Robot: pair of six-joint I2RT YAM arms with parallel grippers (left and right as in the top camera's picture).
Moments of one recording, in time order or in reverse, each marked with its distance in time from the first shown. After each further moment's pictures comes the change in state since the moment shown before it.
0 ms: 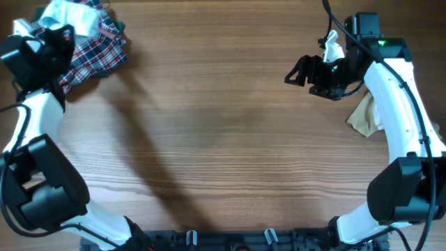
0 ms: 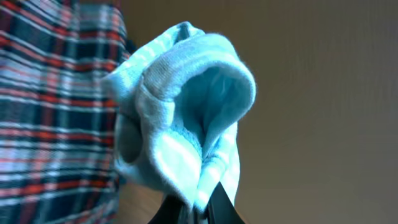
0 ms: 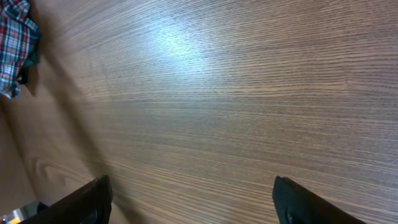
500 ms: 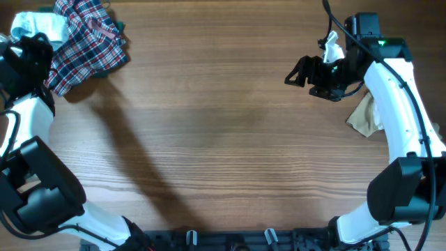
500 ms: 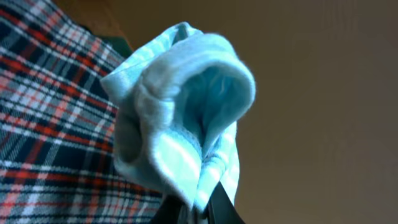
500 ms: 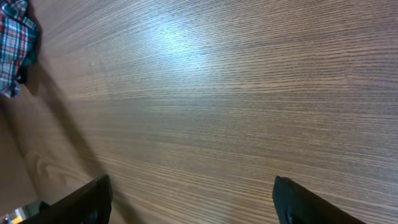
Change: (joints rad) left arm 0.072 0.000 0.000 0.003 -0.197 -0.004; right arm 0.000 0.000 0.000 -0.011 0.000 0.004
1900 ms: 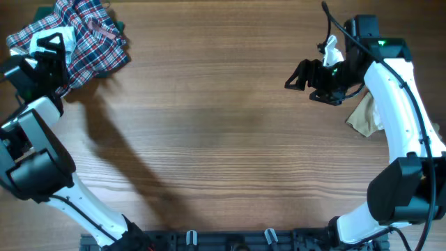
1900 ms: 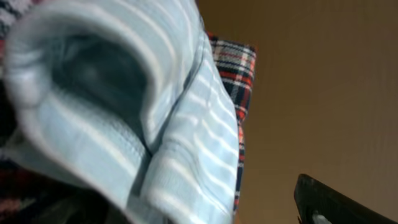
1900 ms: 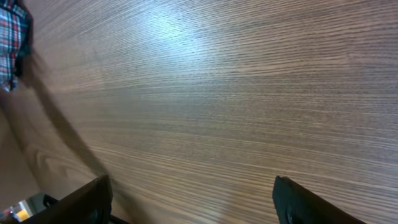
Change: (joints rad) left arm 0.020 0.264 0.021 0.163 0.163 -0.160; right arm 0.000 0.000 0.000 -0.052 0.000 -0.004
